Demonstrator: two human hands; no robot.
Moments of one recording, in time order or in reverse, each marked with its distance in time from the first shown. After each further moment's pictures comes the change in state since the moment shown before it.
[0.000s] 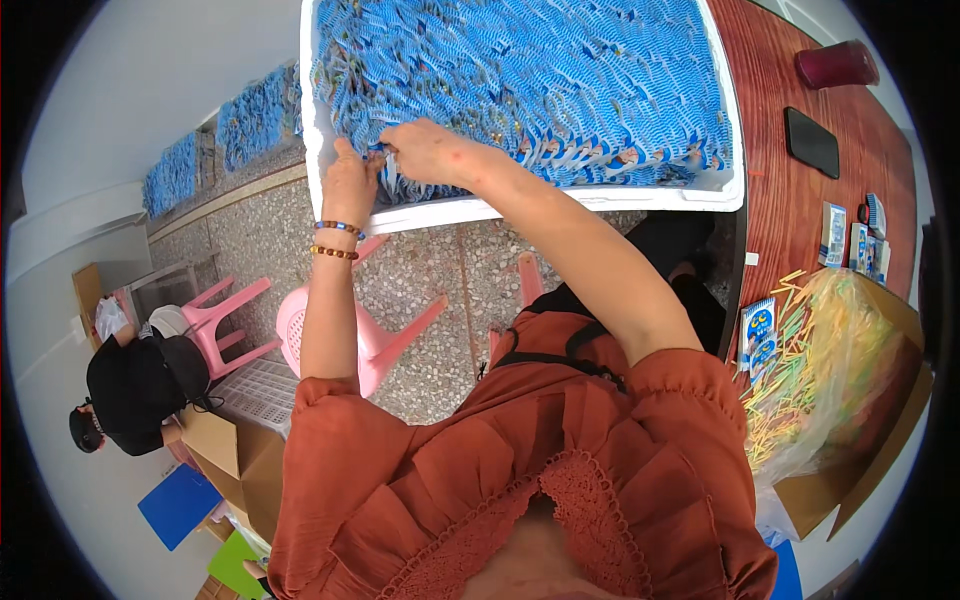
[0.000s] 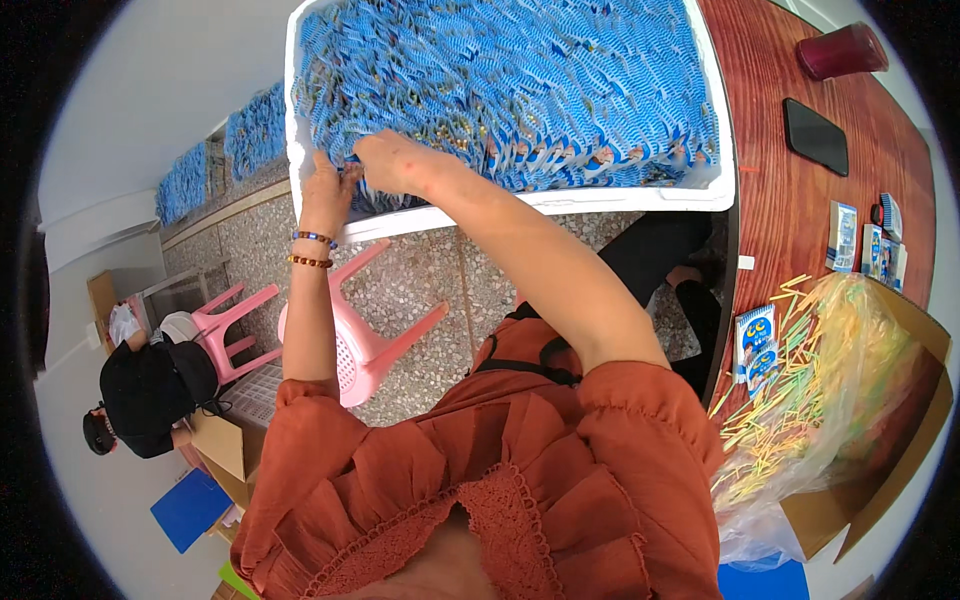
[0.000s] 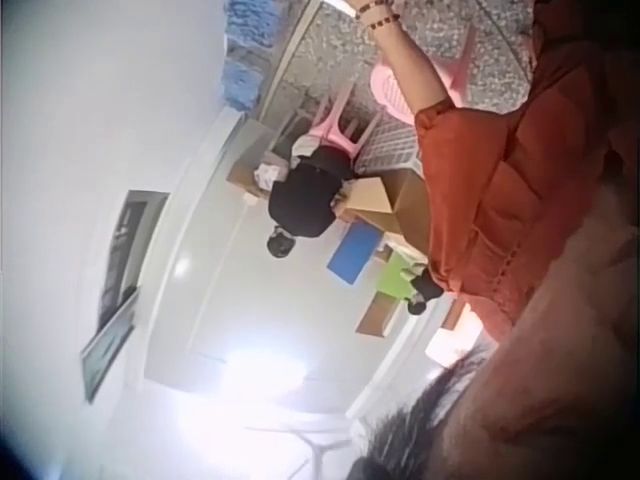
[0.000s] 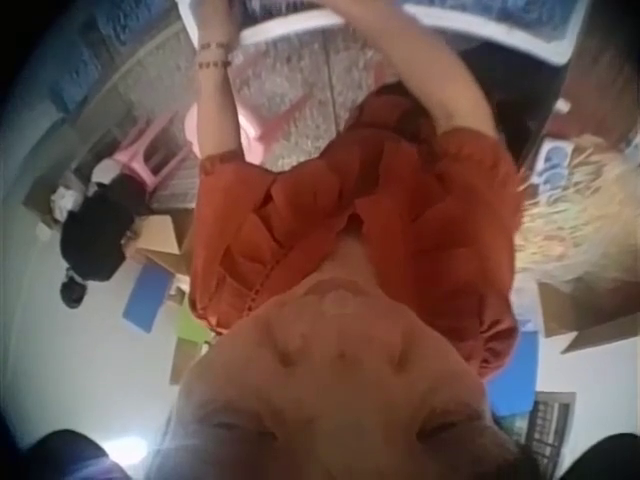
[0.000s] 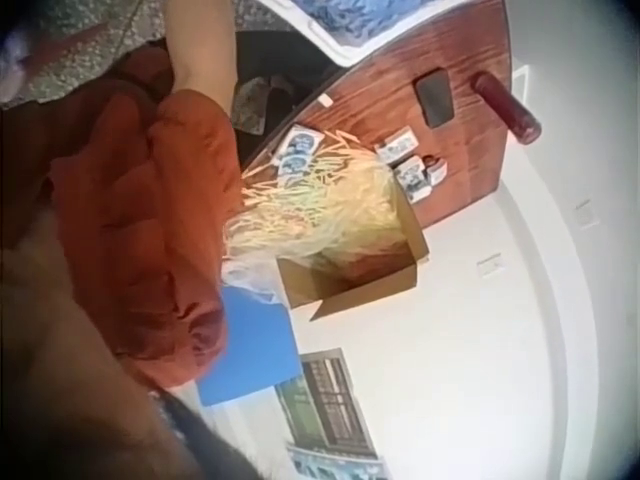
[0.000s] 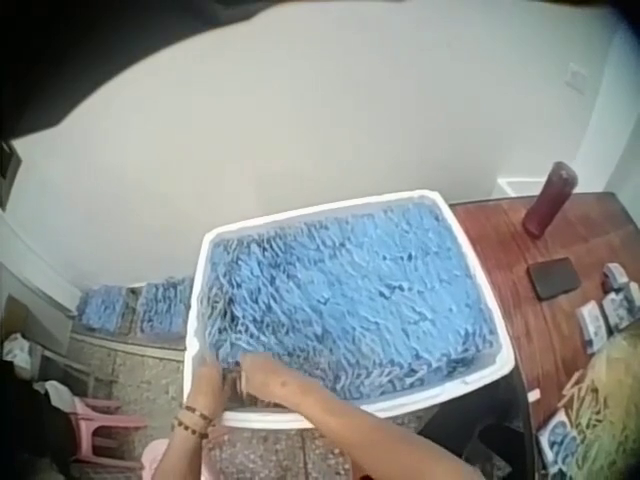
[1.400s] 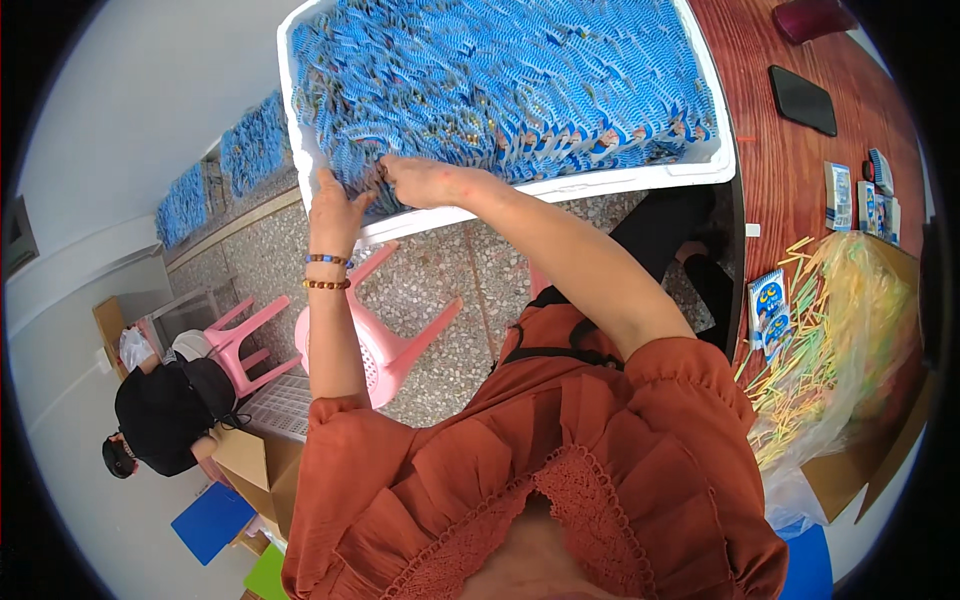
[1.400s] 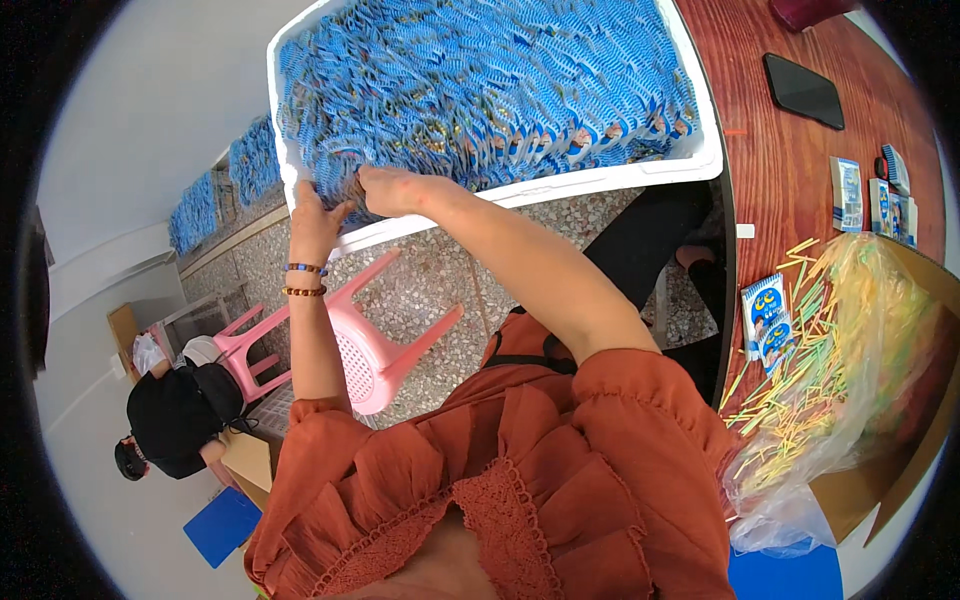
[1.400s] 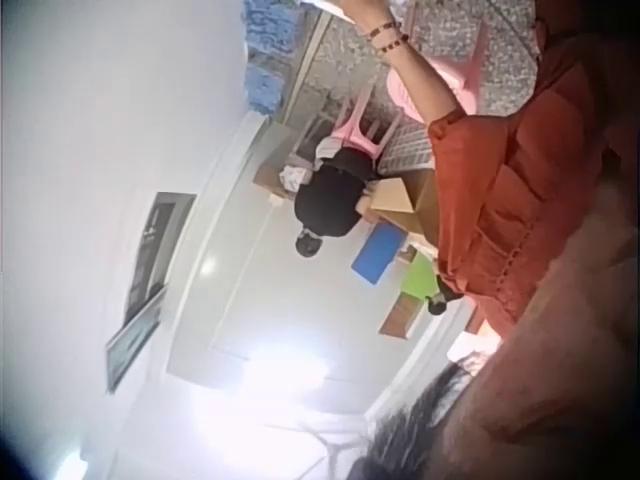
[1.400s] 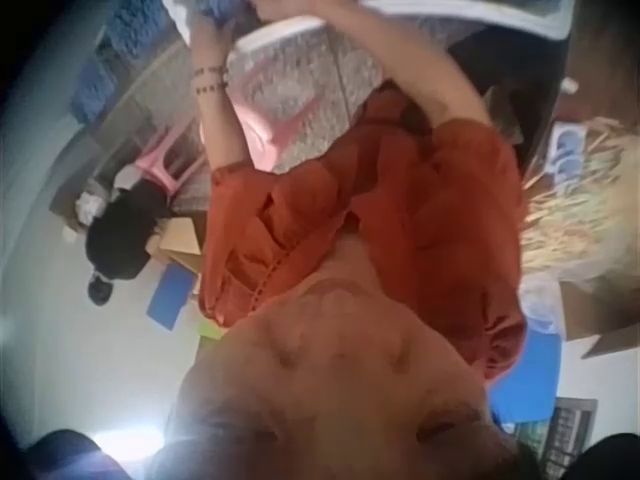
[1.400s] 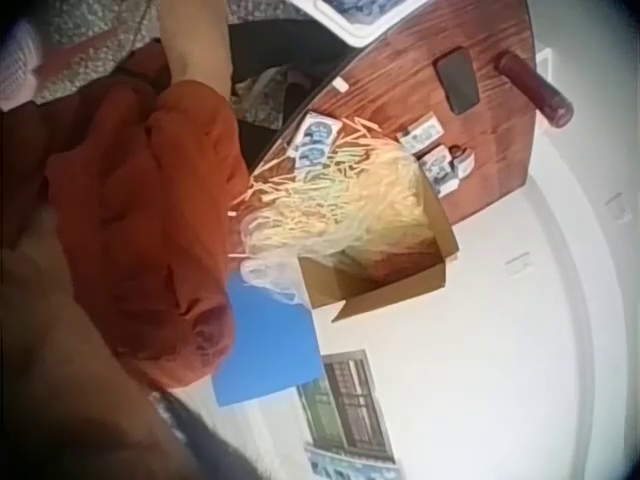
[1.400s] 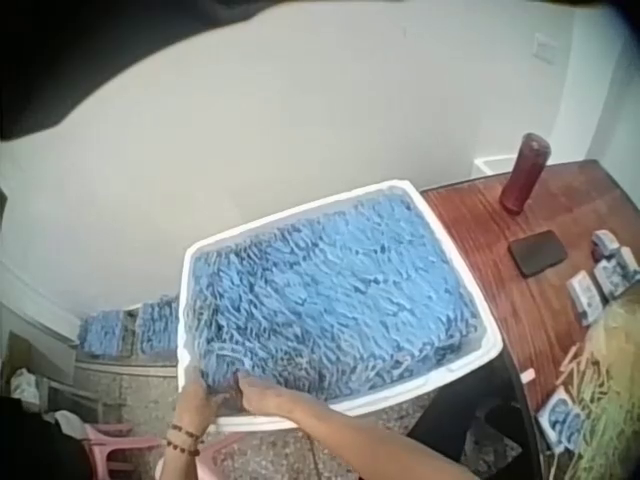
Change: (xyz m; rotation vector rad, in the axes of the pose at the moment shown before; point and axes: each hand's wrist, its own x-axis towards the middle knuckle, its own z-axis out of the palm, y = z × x) left_hand -0.020 0.004 -0.022 -0.060 -0.098 -0.038; right_hand -0.019 0.012 0.027 0.298 -0.104 0.077
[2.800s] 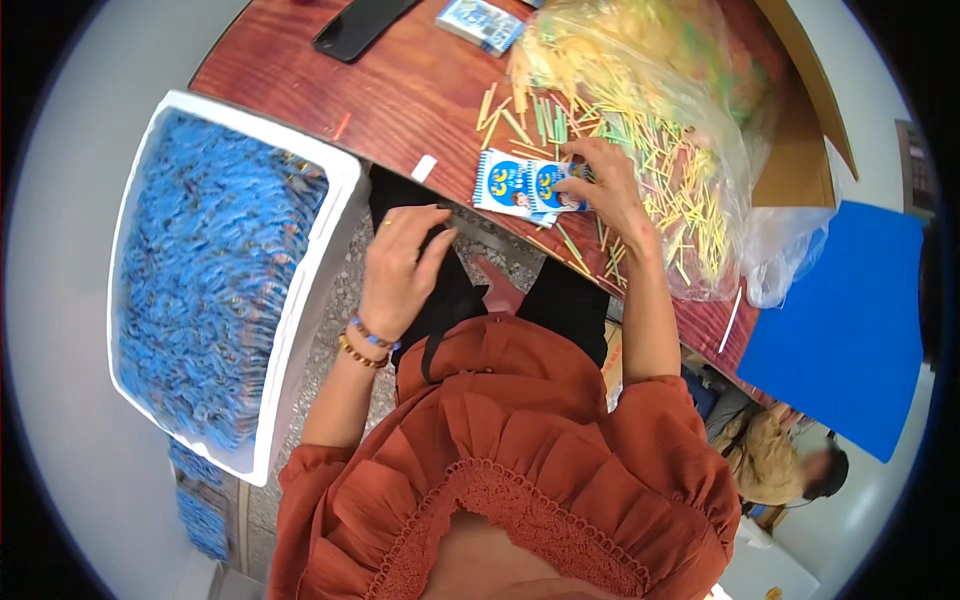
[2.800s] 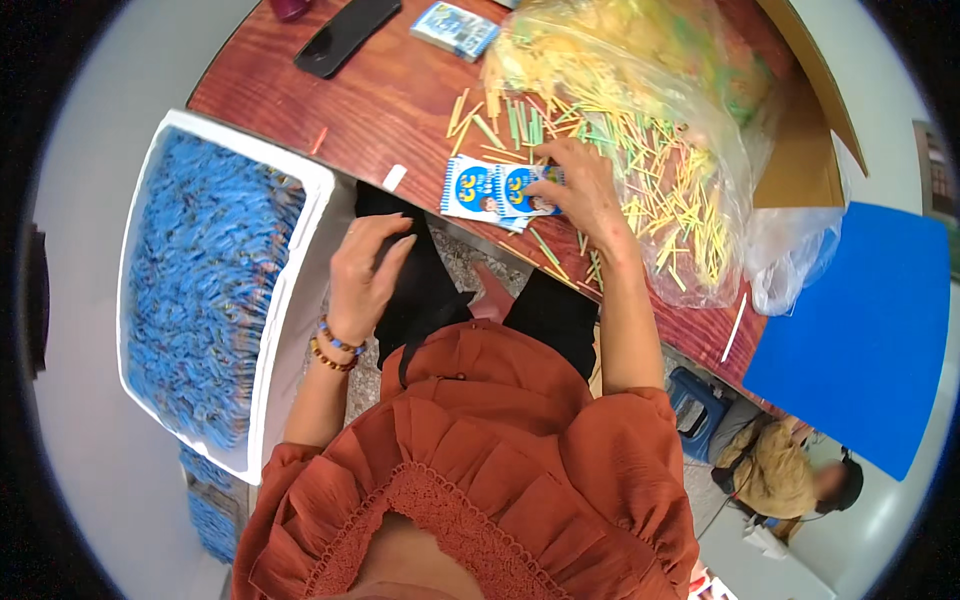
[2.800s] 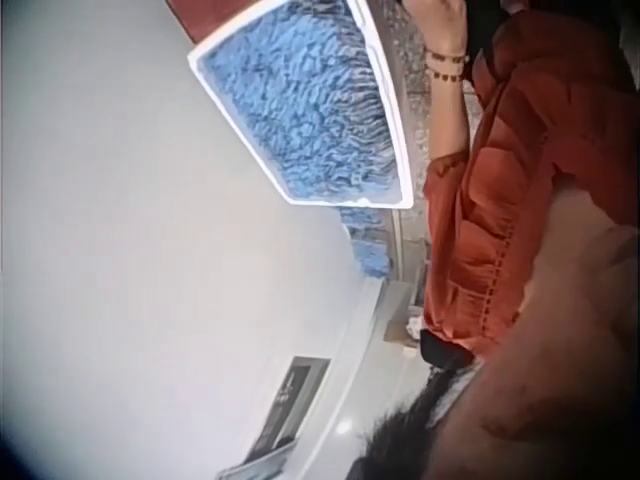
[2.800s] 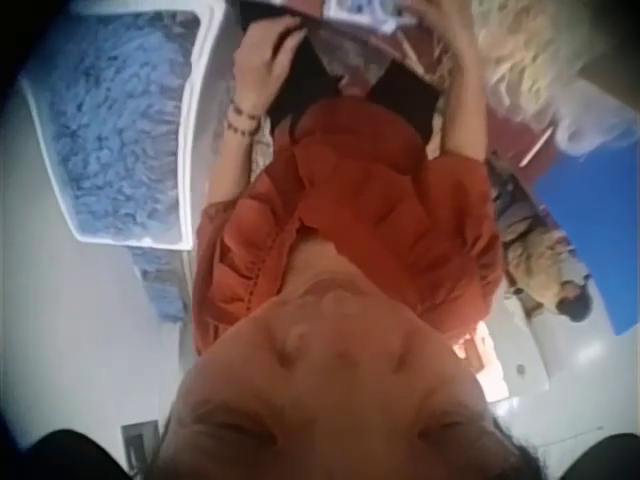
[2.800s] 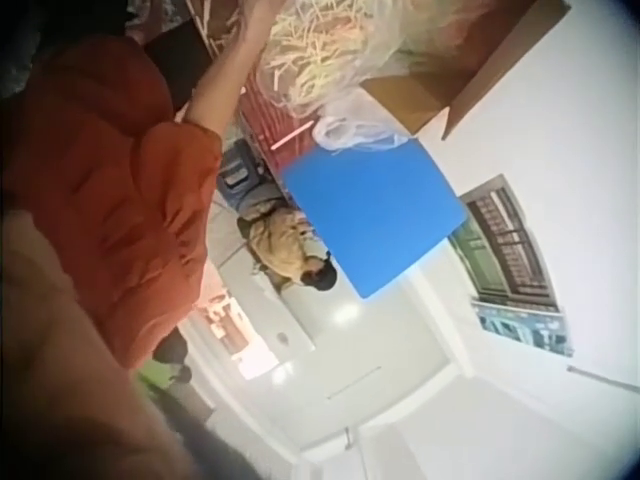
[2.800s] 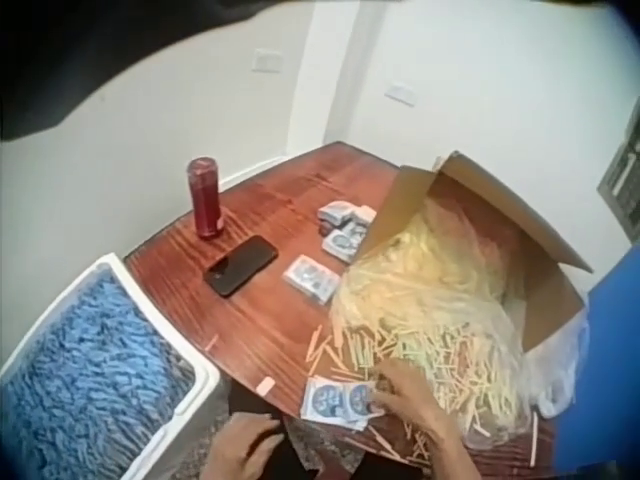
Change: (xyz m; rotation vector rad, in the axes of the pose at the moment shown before) left_hand -0.127 0.363 0.090 -0.773 -0.391 1.335; right_hand -0.541 0.059 -0.050 -0.455 1.388 0.764
